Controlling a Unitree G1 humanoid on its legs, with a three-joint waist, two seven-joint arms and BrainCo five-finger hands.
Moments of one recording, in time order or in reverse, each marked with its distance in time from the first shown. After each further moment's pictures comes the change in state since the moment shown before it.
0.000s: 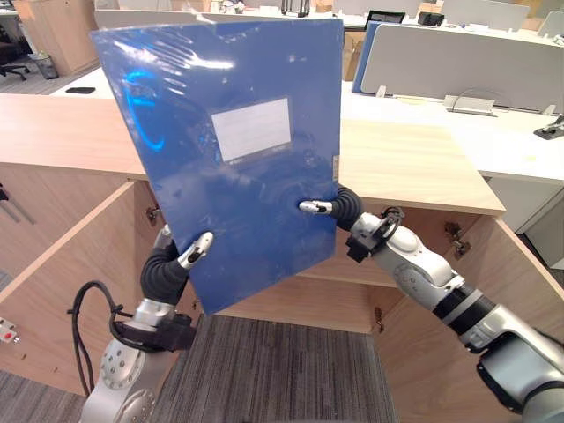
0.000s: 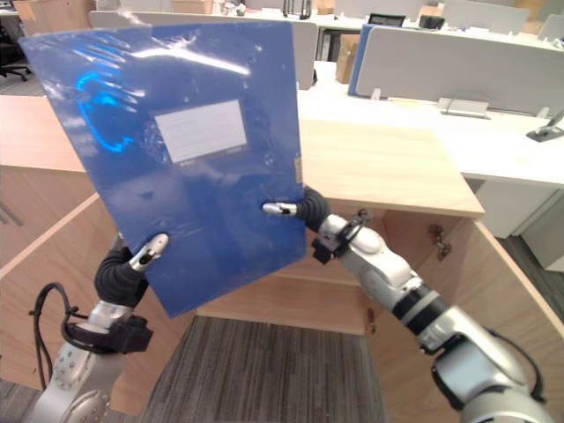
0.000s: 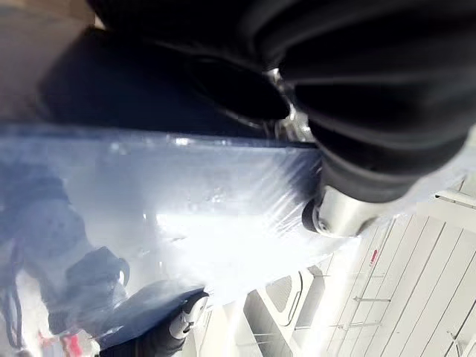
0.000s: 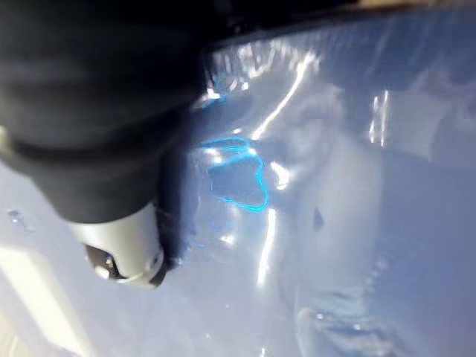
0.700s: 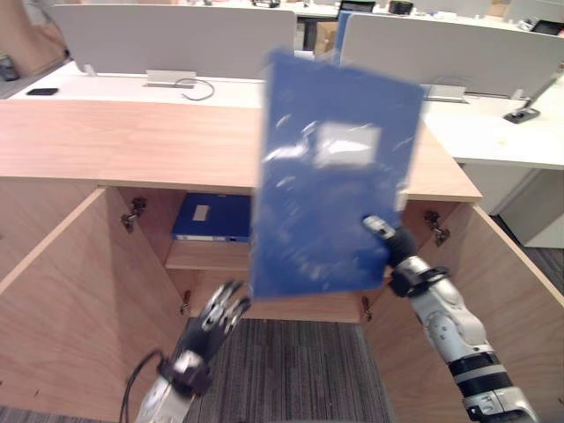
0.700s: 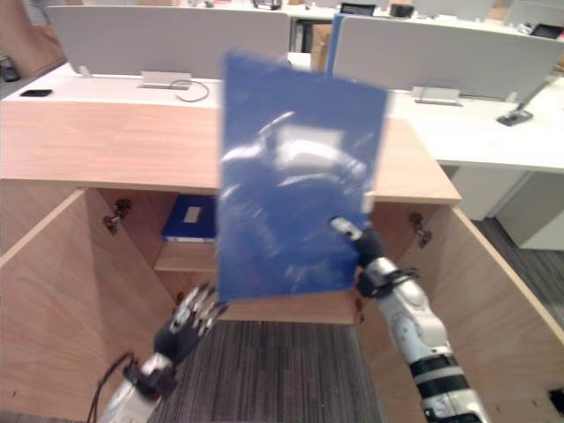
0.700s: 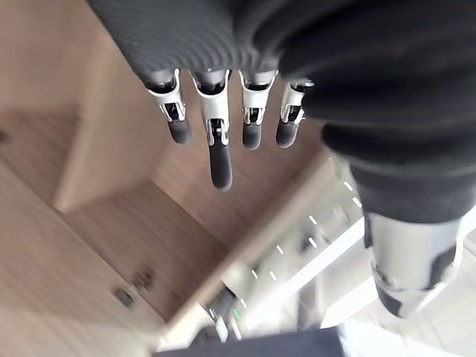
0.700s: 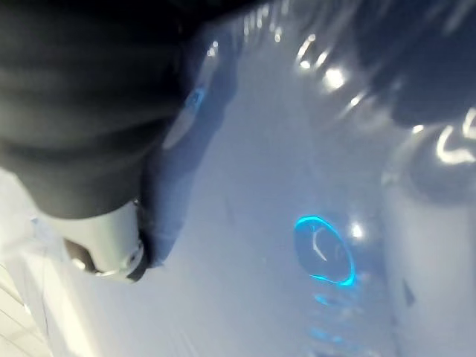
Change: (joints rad) left arm 0.137 -0.204 -0.009 0.720 -0.214 0.140 -0.364; right arm 0.519 0.276 -0.765 -0.053 -0.195 0.113 0.016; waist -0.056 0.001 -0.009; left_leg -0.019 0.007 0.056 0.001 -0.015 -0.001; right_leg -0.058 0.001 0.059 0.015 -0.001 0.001
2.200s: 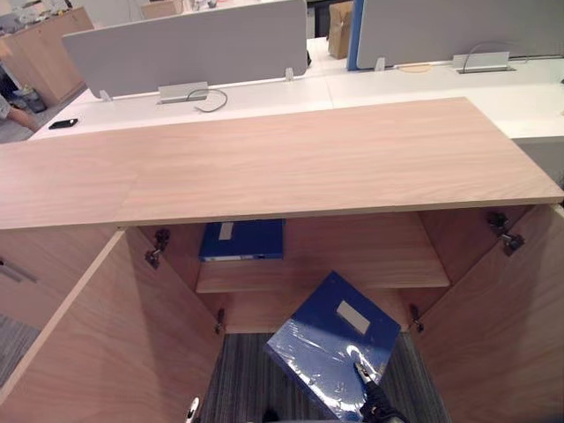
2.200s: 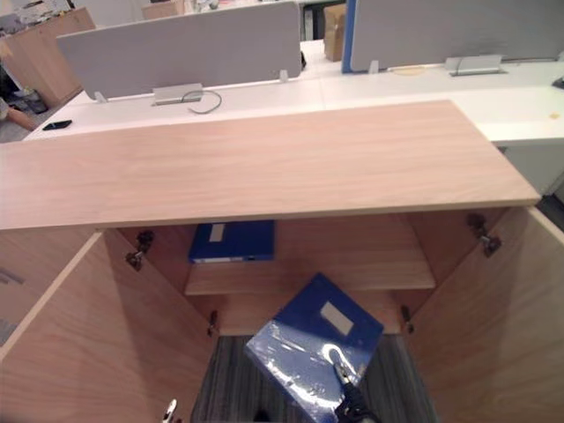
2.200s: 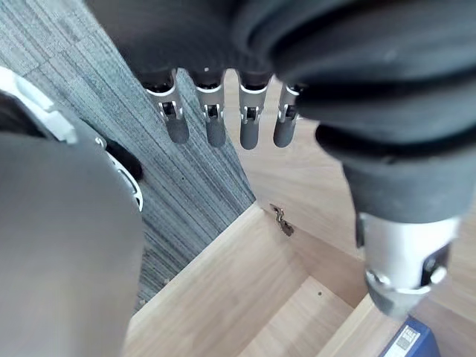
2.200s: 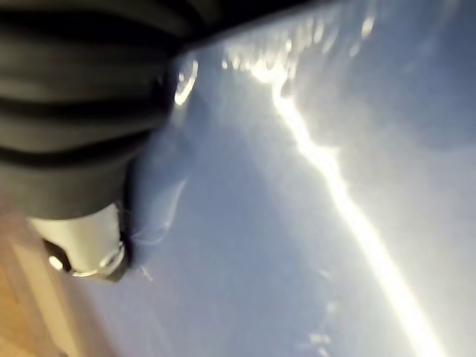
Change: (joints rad) left arm -0.141 -0.322 0.527 0.868 0.306 0.010 0.206; right arm 0.197 0.403 -0.155 0.986 -0.197 0.083 -0.133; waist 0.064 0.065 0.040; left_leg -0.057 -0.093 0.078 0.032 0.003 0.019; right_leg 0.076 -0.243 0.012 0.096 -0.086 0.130
